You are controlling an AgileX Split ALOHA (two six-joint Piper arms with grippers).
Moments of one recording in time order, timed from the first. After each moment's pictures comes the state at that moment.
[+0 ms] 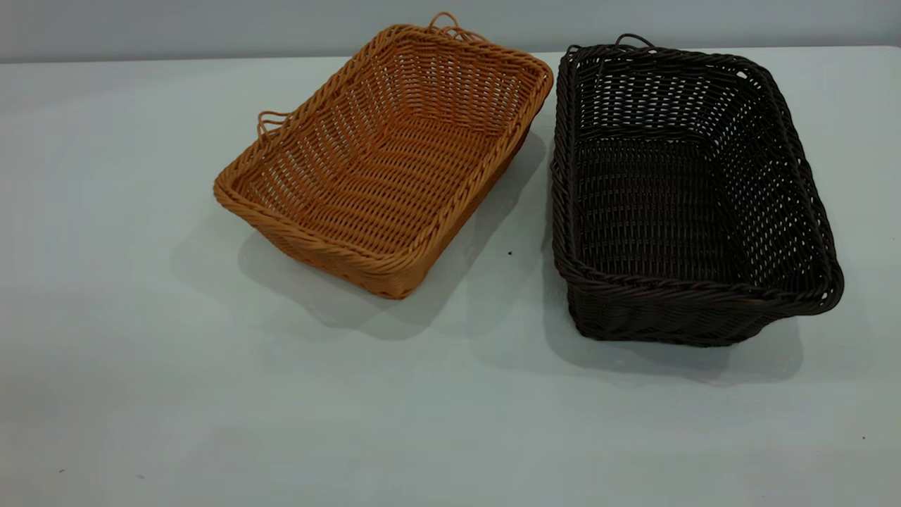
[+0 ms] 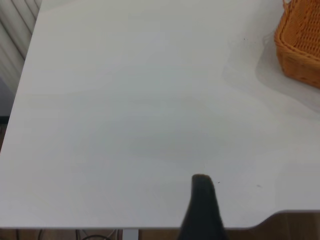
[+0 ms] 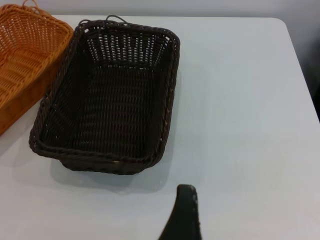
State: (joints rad) left arm -0.02 -0.02 -0.49 0.05 1.11 -0.02; right arm 0.03 -0.02 -0.47 0.04 1.12 -0.05
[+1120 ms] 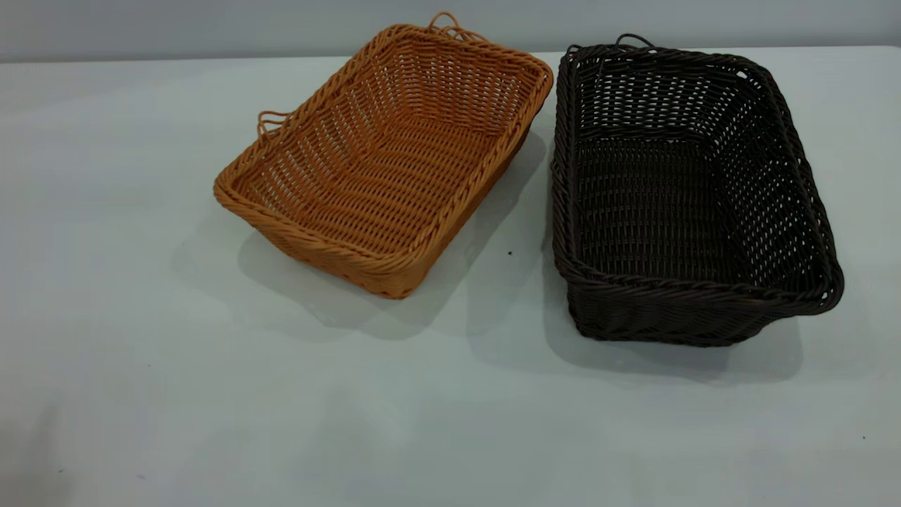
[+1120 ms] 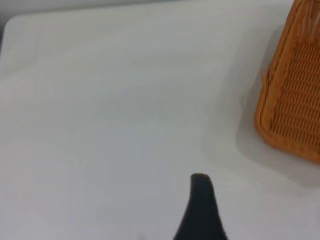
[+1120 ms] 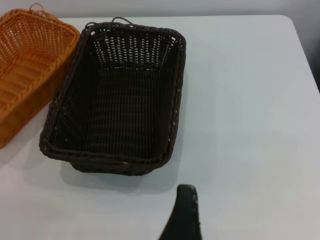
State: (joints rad) left arm -0.02 0.85 -0.73 -0.06 0.56 0.11; right arm 0.03 -0.02 -0.47 0.06 1.12 -0.02
